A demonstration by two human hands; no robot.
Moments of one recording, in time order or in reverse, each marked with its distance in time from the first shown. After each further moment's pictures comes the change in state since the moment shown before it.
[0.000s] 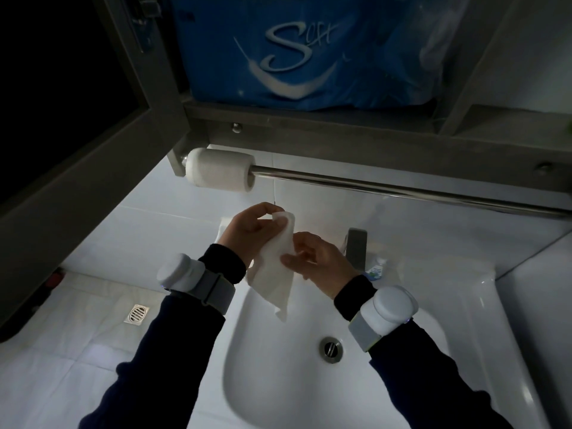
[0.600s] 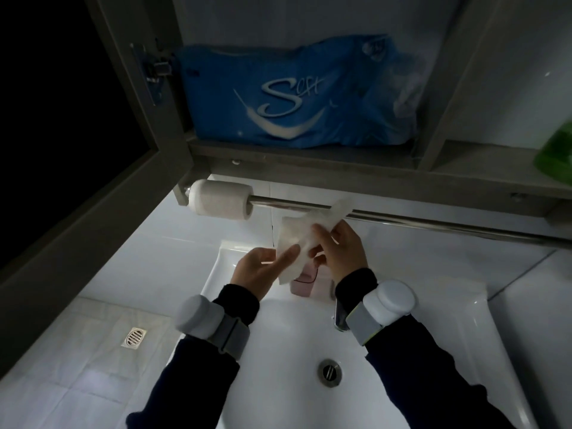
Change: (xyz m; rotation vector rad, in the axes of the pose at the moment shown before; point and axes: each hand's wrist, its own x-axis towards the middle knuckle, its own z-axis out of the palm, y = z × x) left_hand -0.010 0.006 0.020 0.167 0.129 -0.196; right_hand 0.020 -0.038 -0.024 0.164 0.483 -0.048
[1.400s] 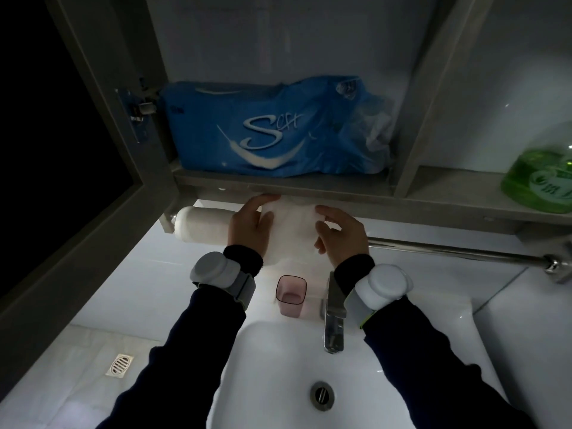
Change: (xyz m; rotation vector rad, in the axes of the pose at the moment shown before) left_hand 0.072 0.058 0.007 0.091 0.272 0.504; right_hand 0.039 -0.034 -0.018 -0.181 0.141 -0.084
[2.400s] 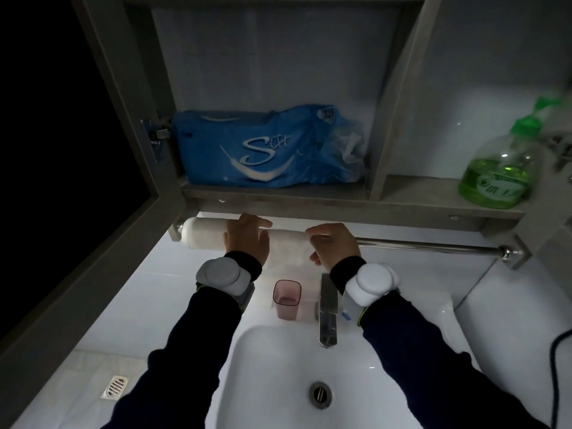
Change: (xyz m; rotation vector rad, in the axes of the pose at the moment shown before) left_hand -0.023 0.029 -0.020 0.549 -0.127 -0.020; right_hand -0.028 -0.019 -0.015 -0.209 -0.070 0.085
